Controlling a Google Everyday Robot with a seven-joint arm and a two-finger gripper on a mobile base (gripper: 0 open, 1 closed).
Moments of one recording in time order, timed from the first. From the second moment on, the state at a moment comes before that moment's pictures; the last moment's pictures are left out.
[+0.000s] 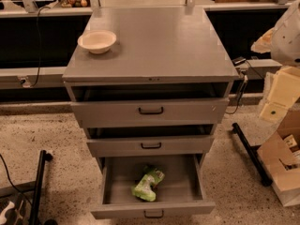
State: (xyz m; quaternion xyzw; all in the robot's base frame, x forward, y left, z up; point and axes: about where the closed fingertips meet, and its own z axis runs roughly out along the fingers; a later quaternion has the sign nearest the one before) arm 0.438 -0.216 0.977 -0.60 0.78 -0.04 0.16
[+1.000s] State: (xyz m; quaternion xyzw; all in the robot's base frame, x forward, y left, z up) arm 0.450 -0.198 0.971 -0.62 0.75 -0.07 0.21
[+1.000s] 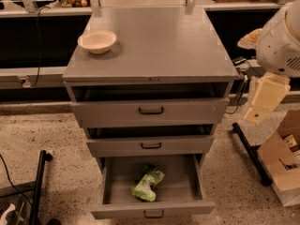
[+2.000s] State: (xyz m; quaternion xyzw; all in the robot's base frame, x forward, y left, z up) arm 0.435 -0.154 0.804 -0.70 0.70 0.01 0.12
